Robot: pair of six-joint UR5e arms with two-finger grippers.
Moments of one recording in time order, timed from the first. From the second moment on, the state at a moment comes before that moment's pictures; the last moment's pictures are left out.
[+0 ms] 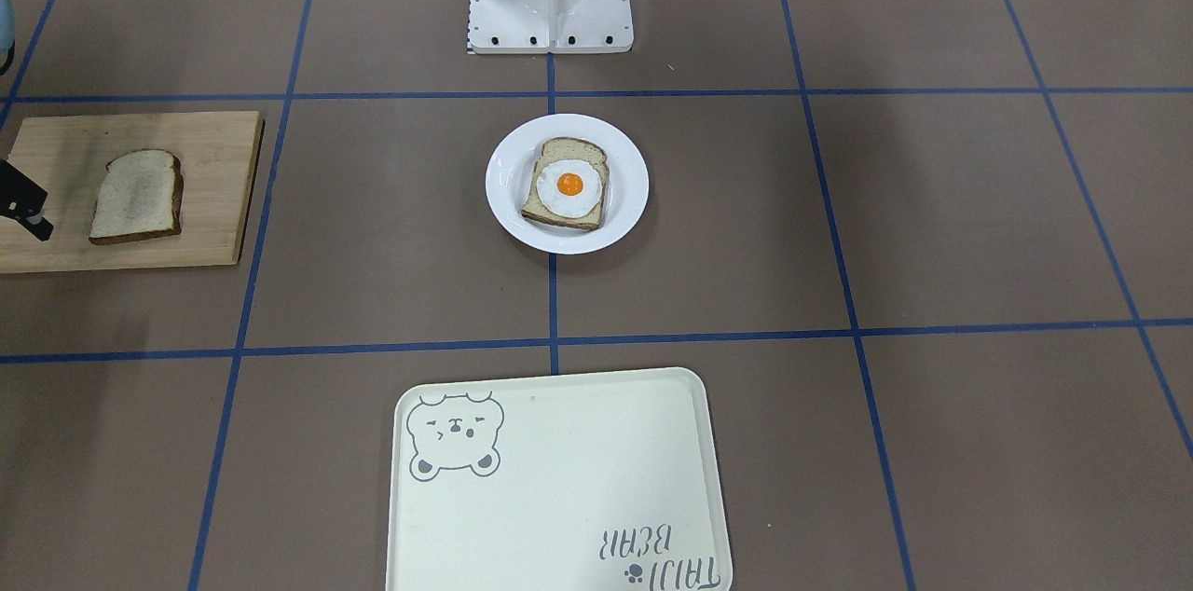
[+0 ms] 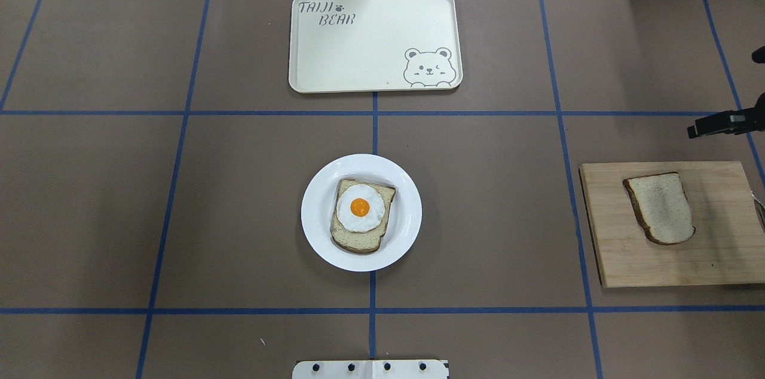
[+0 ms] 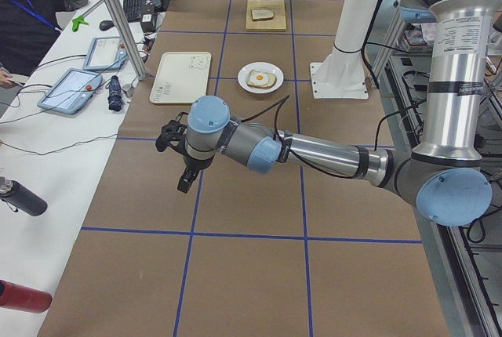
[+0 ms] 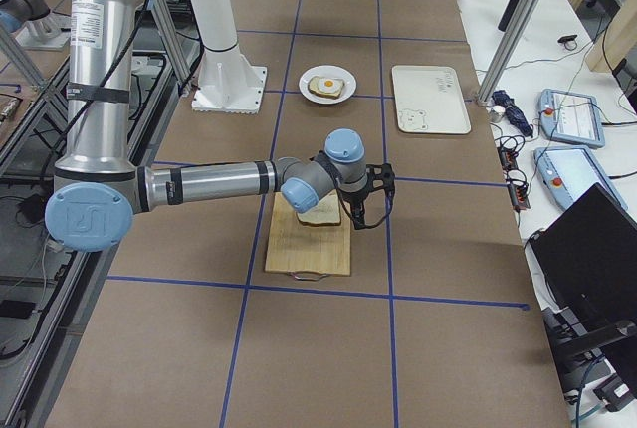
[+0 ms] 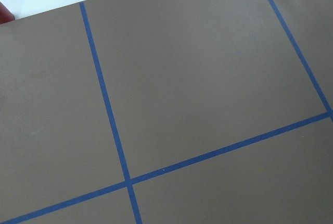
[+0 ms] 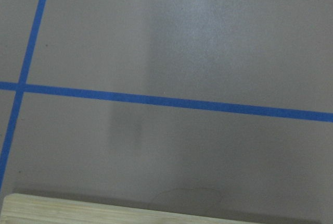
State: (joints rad) left arm -1.56 -1.59 -1.75 -1.86 -2.40 -0.04; right arm 1.12 -1.68 1.71 -0.93 2.19 0.65
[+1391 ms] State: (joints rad) left arm -1.56 -1.54 -1.74 -1.97 -2.40 -0.04; right arm 0.94 -1.74 1.65 -0.81 2.15 0.68
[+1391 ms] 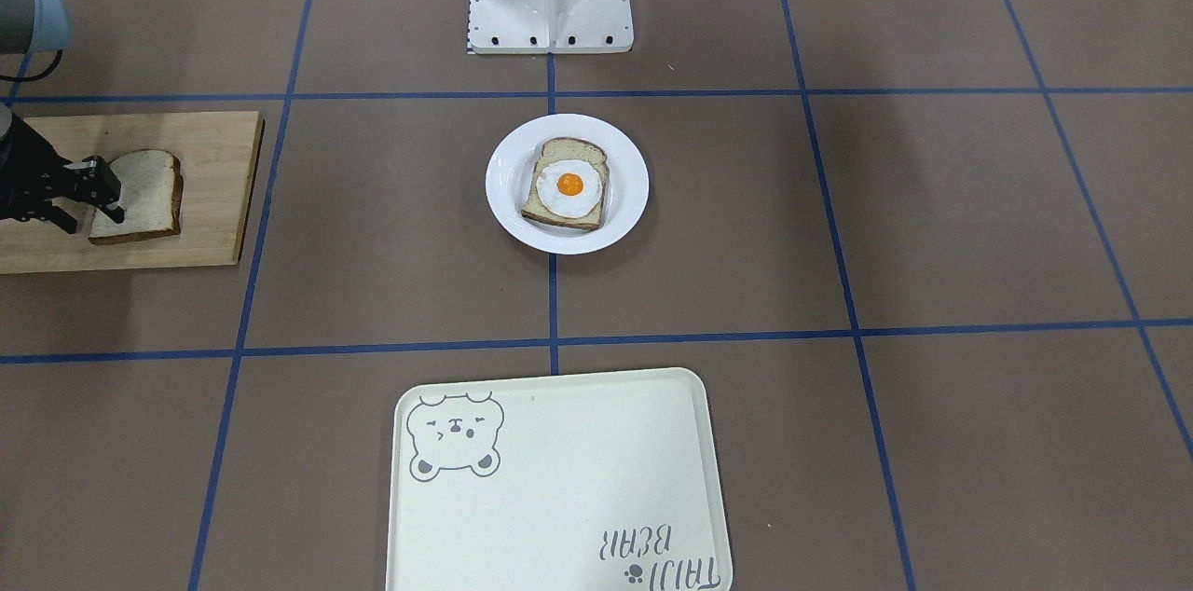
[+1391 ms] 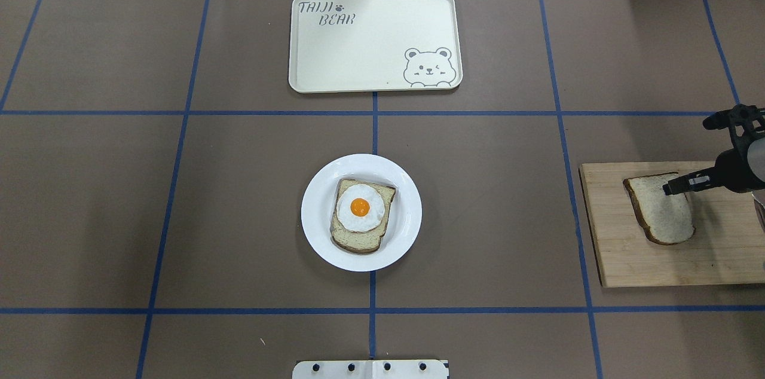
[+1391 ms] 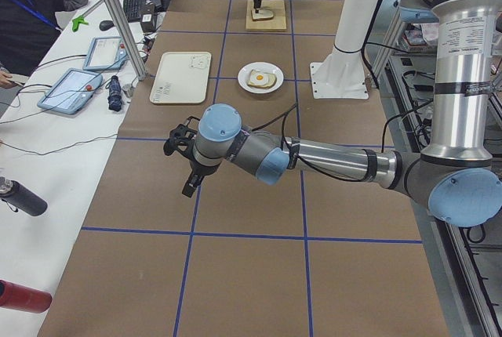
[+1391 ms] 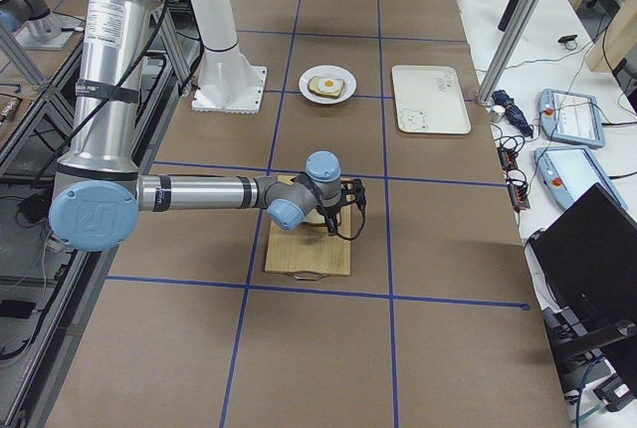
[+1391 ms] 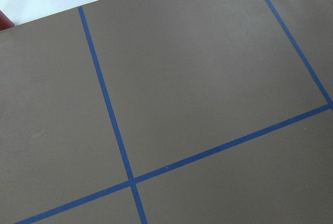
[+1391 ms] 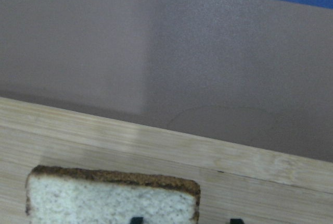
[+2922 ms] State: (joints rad) left arm -1.56 -1.54 -1.75 -1.97 -2.40 -0.04; right arm 0.95 -1.73 1.68 -0.81 2.20 0.68
